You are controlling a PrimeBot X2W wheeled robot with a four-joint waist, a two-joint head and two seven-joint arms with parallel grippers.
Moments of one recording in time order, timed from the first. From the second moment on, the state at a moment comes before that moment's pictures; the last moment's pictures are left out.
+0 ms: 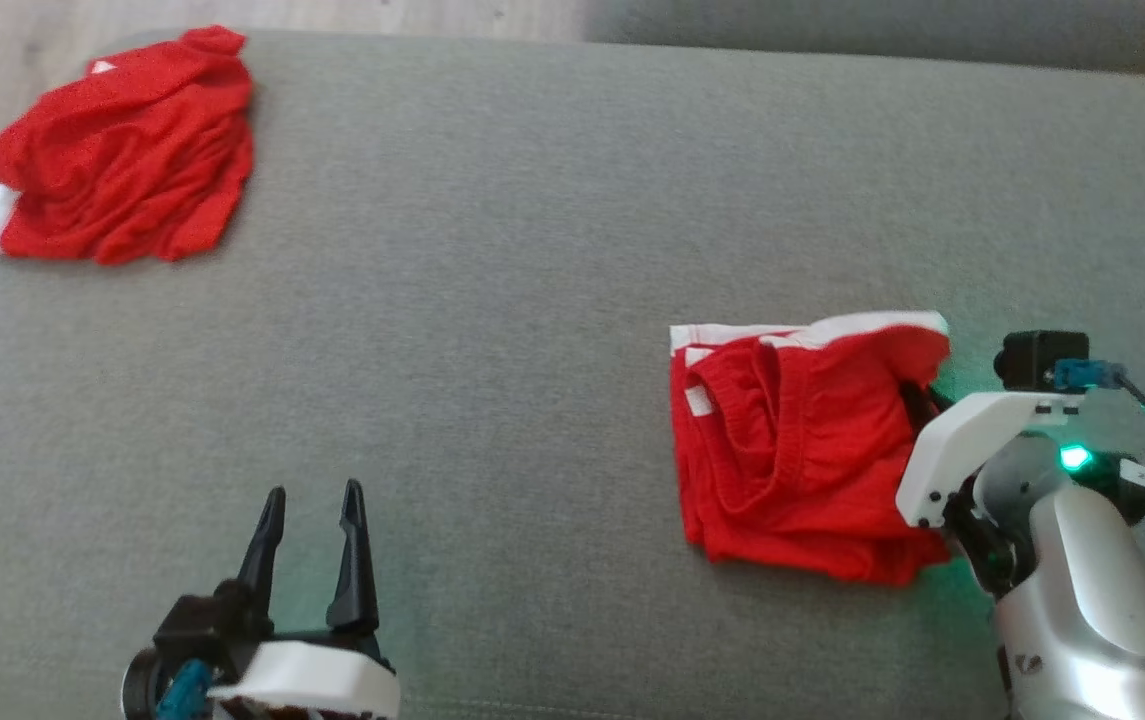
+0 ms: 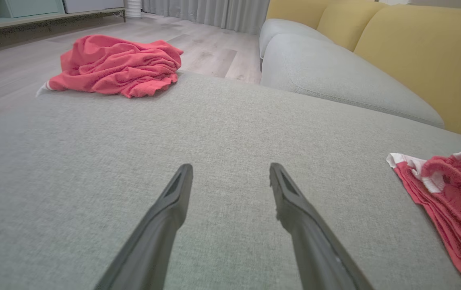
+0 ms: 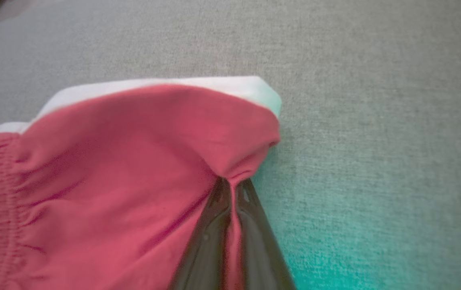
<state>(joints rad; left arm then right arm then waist) -0.02 0.28 -0.49 0.16 -0.60 0.24 -0.25 -0.35 -0.05 -0.07 0.54 0.15 0.13 0.39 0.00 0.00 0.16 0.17</state>
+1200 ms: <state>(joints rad) -0.22 0.34 -0.53 0.05 -0.50 0.21 -0.16 -0.52 -0.14 -0.20 0.50 0.12 0.13 0.18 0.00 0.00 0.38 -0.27</state>
